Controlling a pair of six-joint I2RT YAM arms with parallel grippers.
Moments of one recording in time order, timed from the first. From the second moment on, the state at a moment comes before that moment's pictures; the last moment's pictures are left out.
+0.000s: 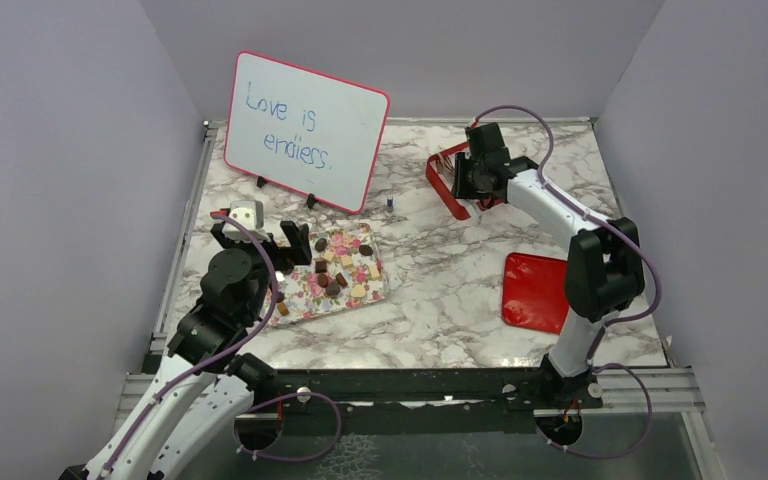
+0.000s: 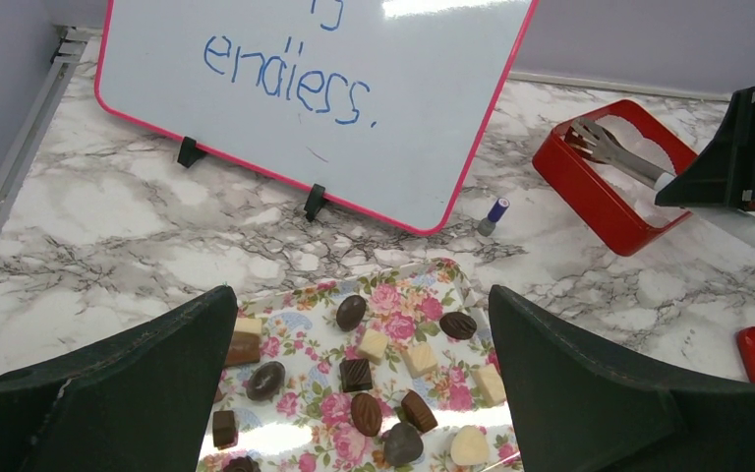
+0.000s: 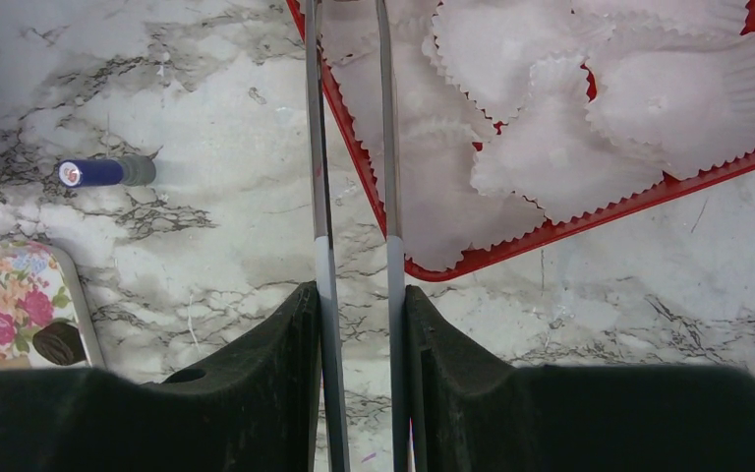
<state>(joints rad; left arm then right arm) -0.55 0.50 0.68 -0.30 -0.43 -0.23 0.37 1.80 1.44 -0.48 0.08 0.30</state>
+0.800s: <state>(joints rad) -0.55 0.51 0.68 -0.30 -0.43 -0.23 0.36 1.84 1.48 -0.47 0.09 0.28</state>
